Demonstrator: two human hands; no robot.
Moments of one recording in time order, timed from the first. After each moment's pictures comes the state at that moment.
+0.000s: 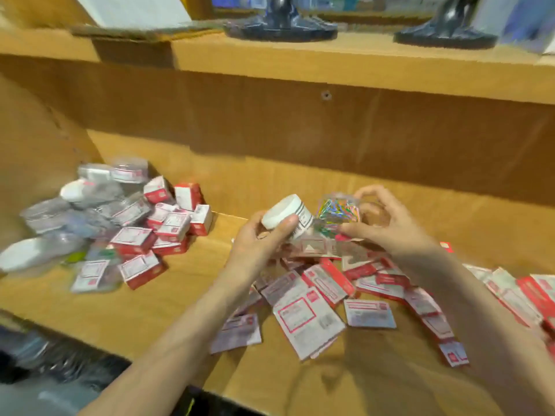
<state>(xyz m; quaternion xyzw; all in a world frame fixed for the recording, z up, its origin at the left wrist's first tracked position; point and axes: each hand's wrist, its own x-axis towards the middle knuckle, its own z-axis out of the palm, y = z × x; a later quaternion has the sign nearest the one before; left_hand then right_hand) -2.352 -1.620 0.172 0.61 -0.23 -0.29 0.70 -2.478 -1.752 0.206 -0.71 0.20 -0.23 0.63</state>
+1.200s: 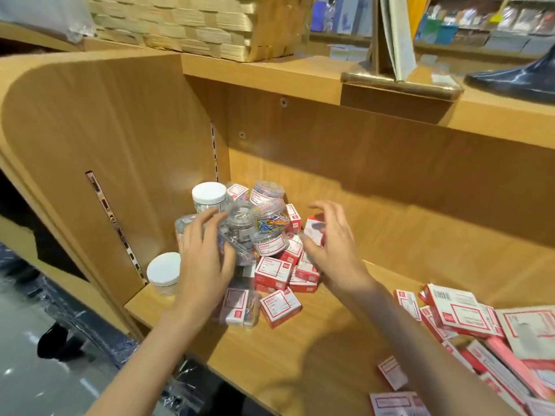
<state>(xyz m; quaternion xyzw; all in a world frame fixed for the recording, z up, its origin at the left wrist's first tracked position) -2.127 -1.433 0.132 0.83 -0.33 0.21 0.40 -2.220 -1.619 0.156 -0.89 0.10 -0.30 0.32</state>
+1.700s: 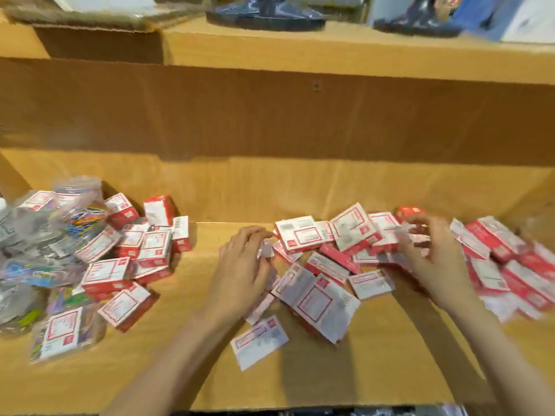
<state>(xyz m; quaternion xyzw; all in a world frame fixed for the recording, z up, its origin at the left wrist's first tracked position) -2.292 -1.596 0.108 0.70 -0.62 -0.01 0.36 -2.548 -1.735 0.140 -0.80 0.45 -0.36 0.17</state>
